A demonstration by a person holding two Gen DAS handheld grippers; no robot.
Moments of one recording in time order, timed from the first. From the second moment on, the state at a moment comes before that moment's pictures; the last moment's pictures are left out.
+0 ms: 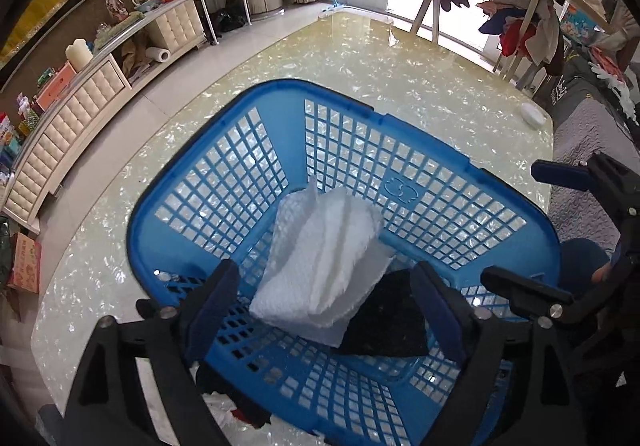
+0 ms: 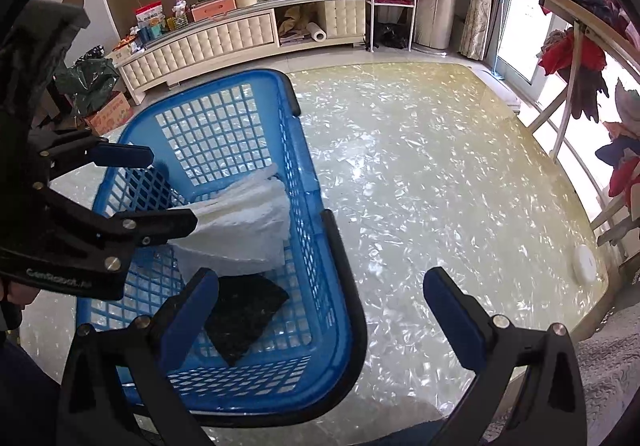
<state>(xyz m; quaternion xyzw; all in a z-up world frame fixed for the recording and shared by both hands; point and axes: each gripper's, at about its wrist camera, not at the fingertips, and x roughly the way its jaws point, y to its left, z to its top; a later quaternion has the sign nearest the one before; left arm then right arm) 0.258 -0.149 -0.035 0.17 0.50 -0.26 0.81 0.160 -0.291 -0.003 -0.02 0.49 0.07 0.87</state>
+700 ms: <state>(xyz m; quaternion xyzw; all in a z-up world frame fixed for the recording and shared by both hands) 0.188 -0.092 0.013 0.14 0.46 -0.24 0.84 0.121 -0.263 0.034 -0.04 0.46 0.08 0.88</state>
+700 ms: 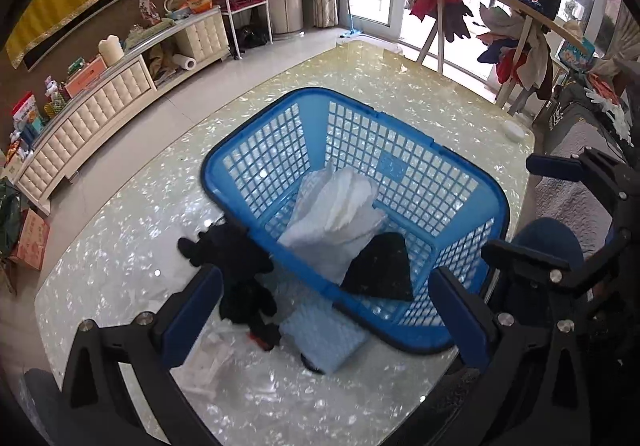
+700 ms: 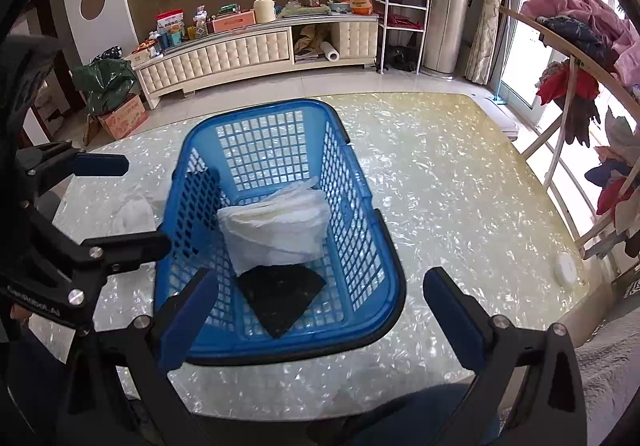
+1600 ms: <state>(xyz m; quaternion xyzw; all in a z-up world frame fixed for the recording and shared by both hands) 0.109 0.057 -0.014 0.12 0.48 -0.19 0.85 0.101 -0.126 0.011 -0.13 0.46 0.17 0.86</state>
